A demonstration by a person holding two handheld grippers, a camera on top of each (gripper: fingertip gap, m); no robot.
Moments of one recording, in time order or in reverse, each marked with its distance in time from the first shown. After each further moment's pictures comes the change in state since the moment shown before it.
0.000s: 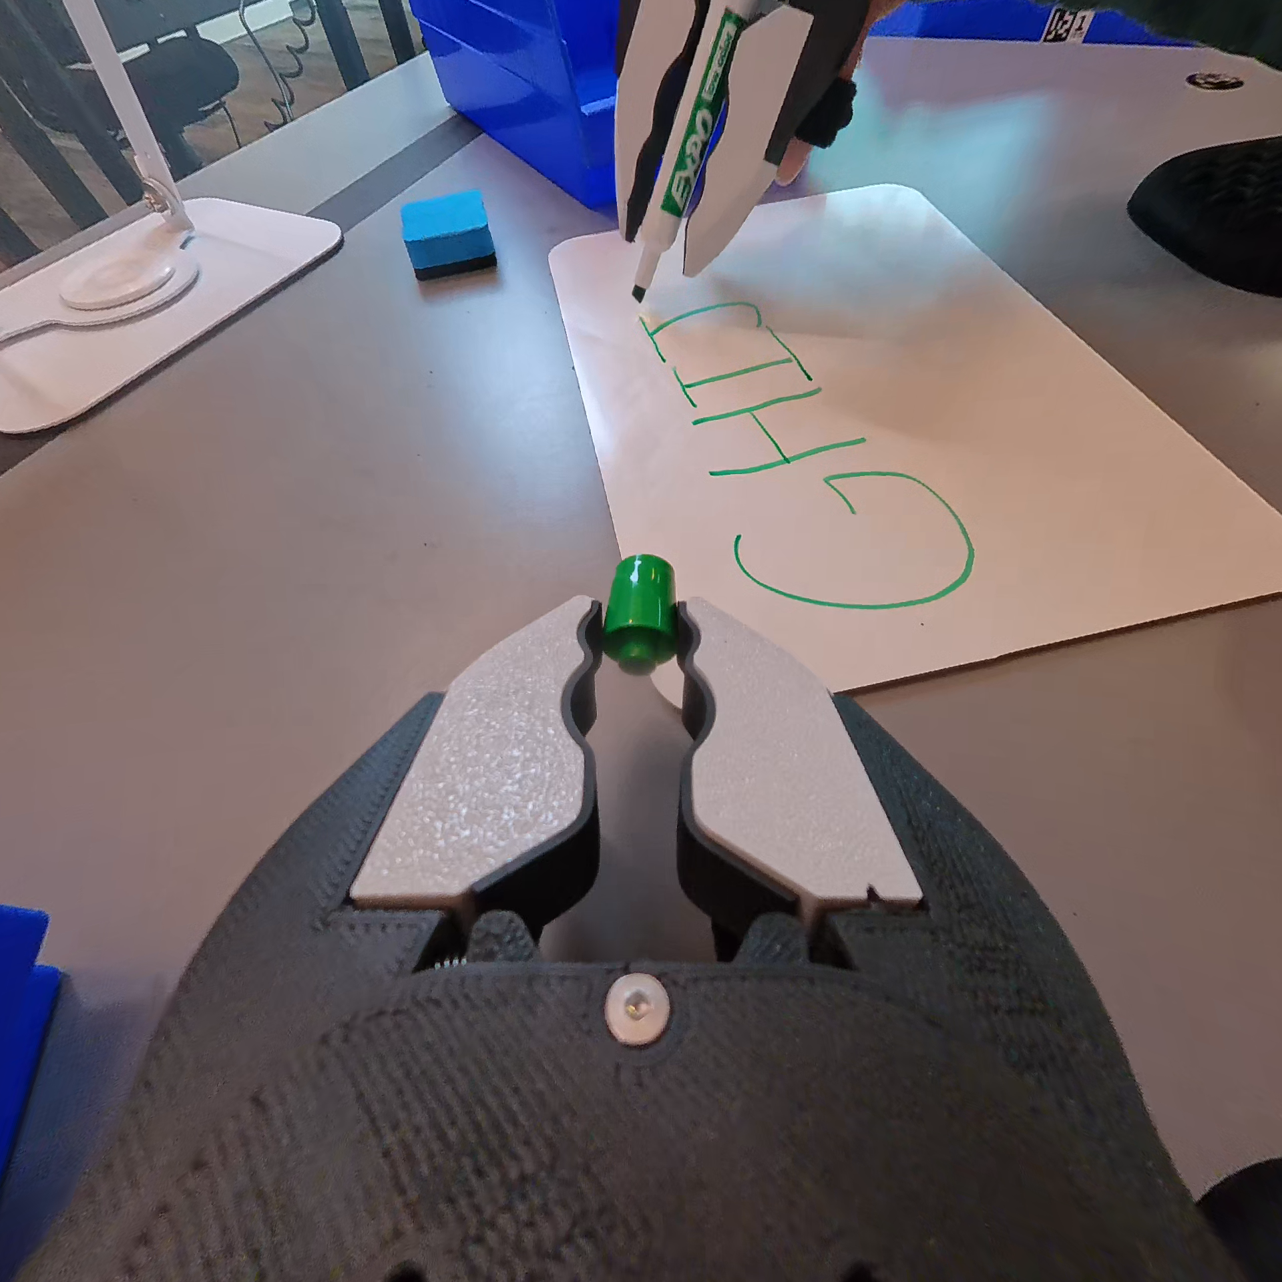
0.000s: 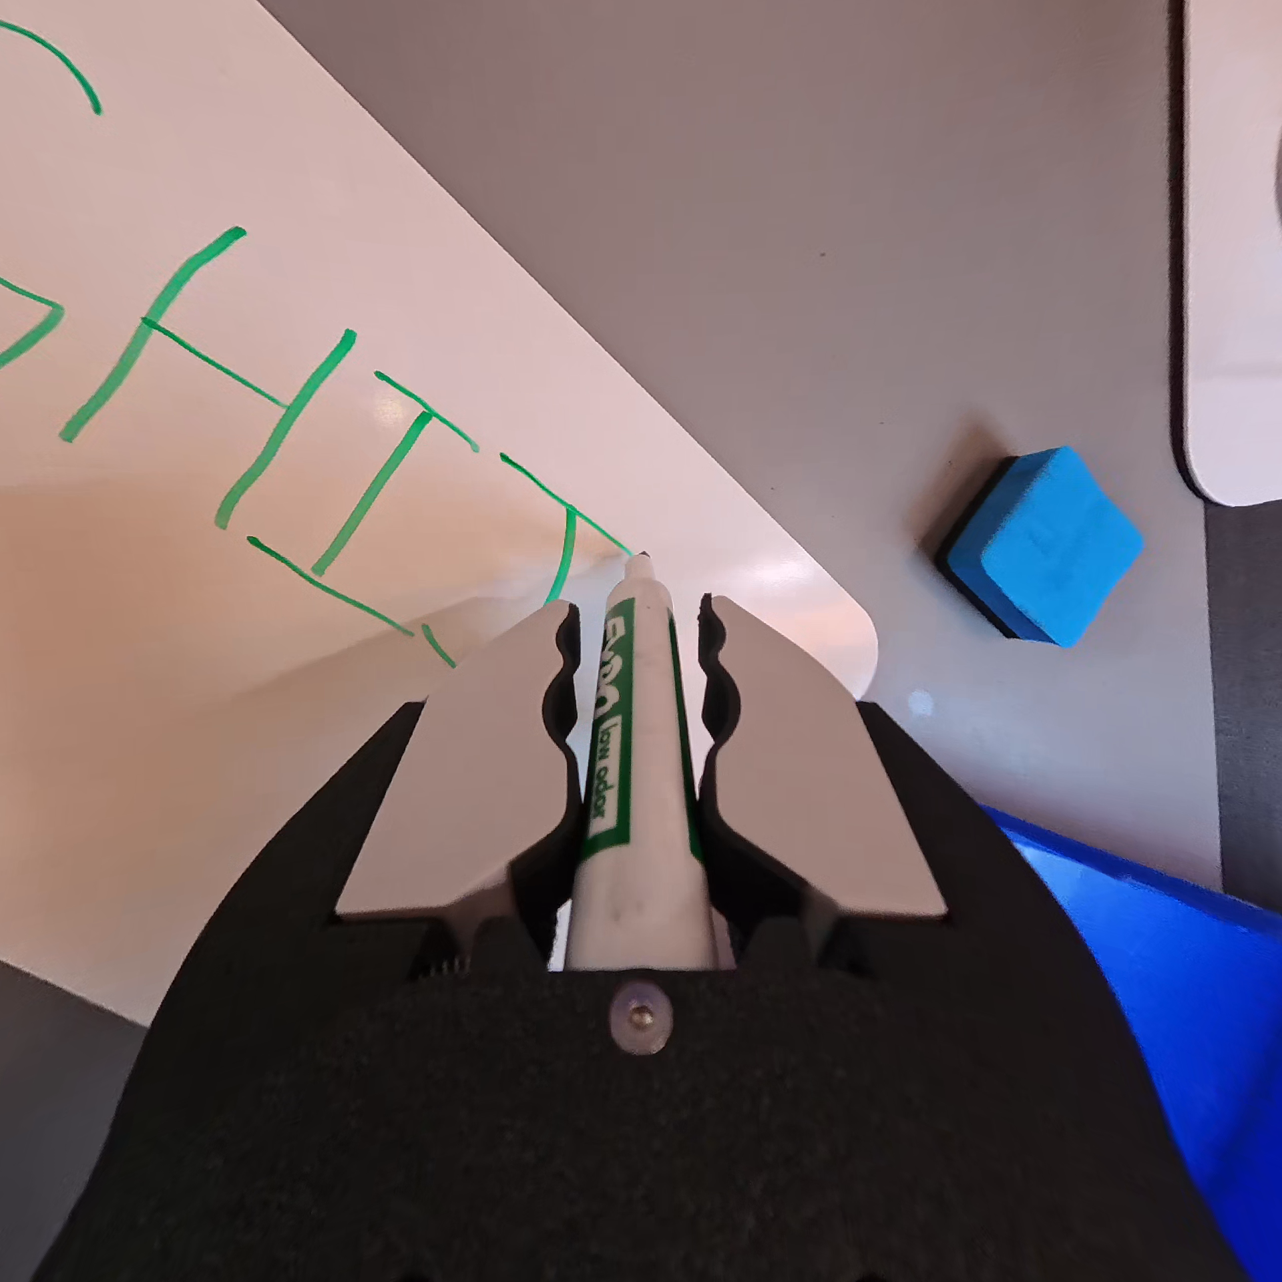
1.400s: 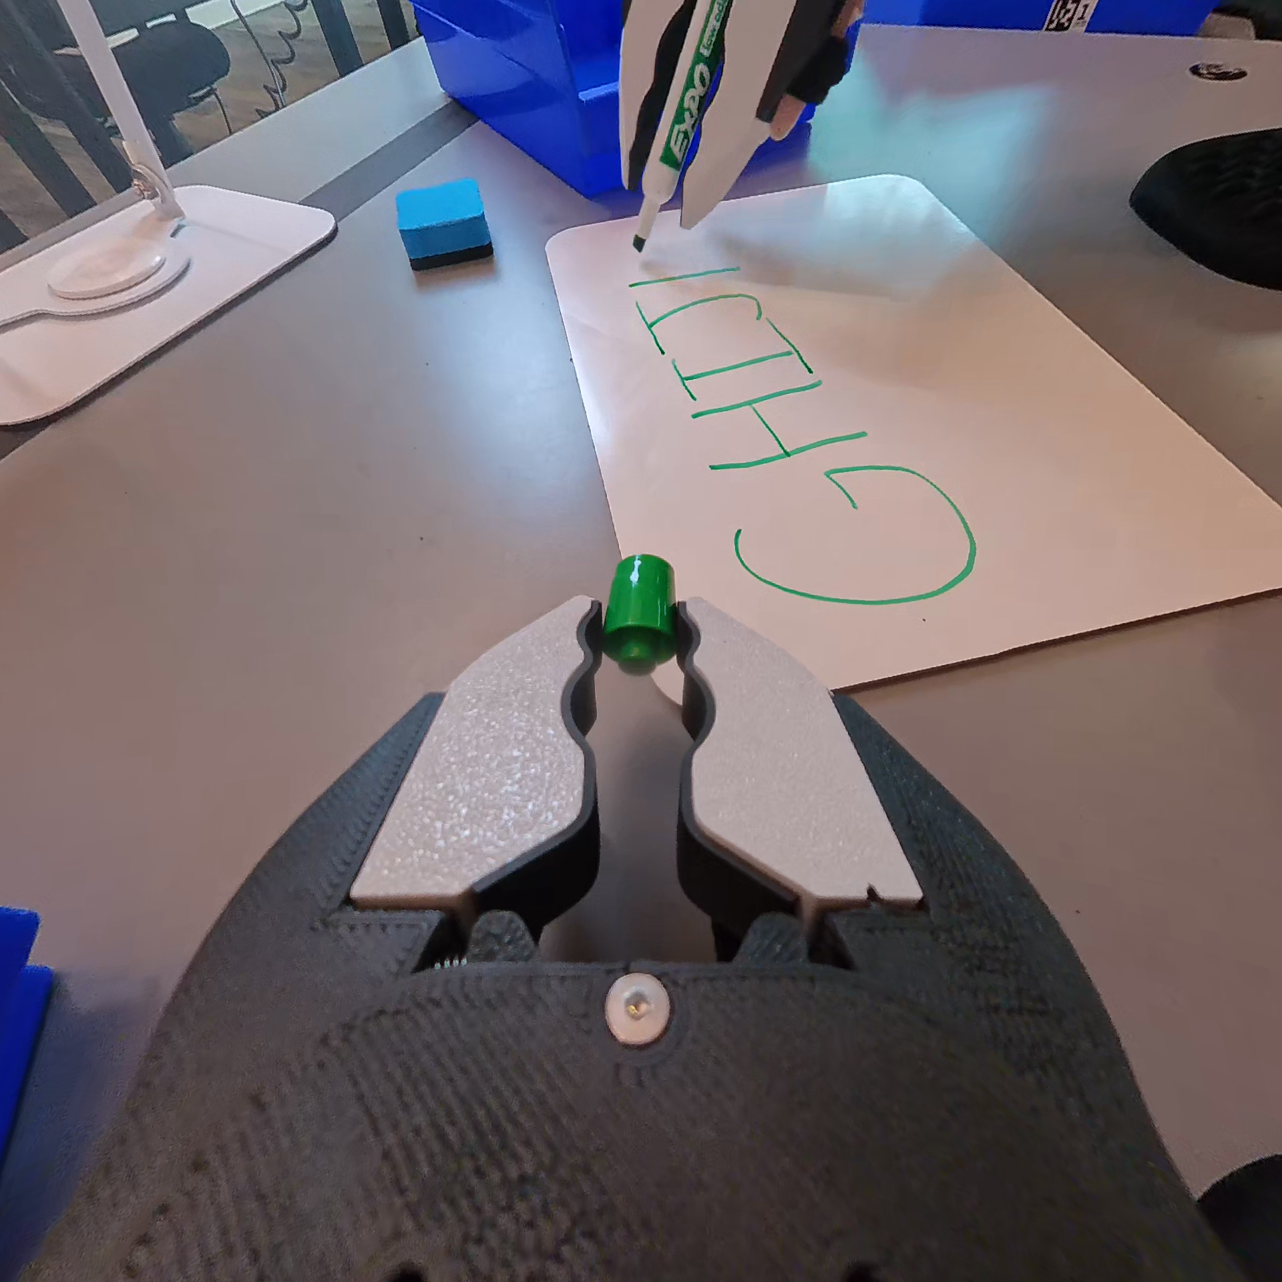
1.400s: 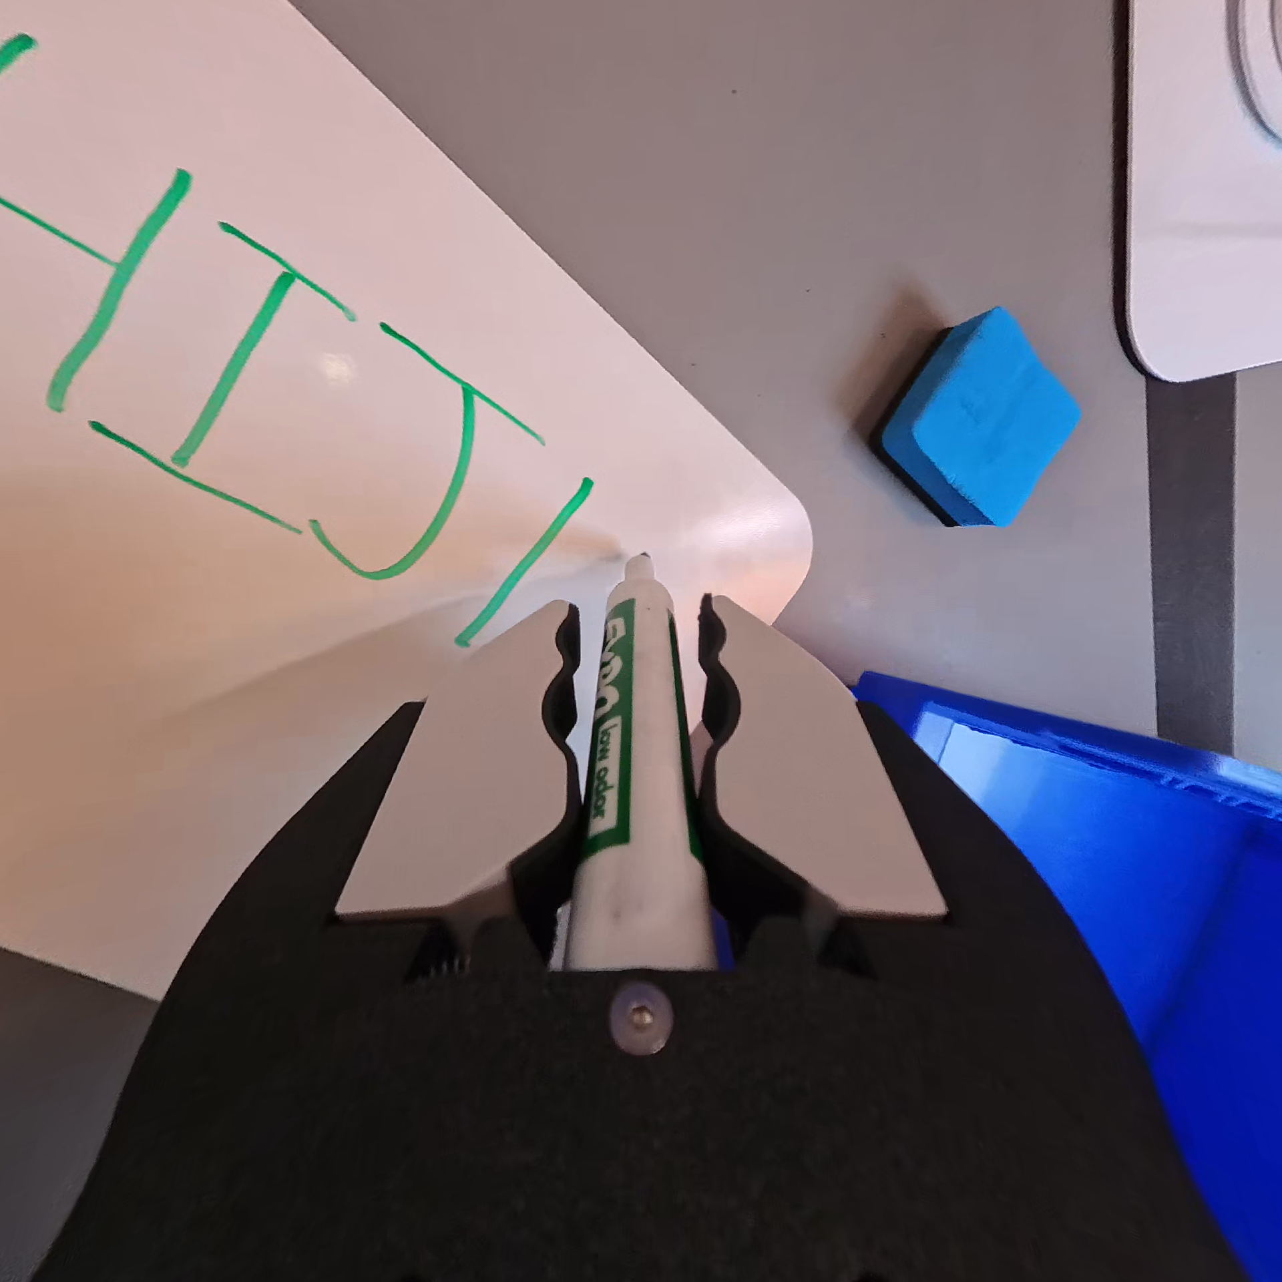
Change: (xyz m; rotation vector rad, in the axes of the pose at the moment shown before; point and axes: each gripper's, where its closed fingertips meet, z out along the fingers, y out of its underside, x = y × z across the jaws) left arm -0.001 0.002 0.001 -0.010 0.005 -0.003; right arm 0.023 0.031 -0.009 -0.074 0.059 0.021
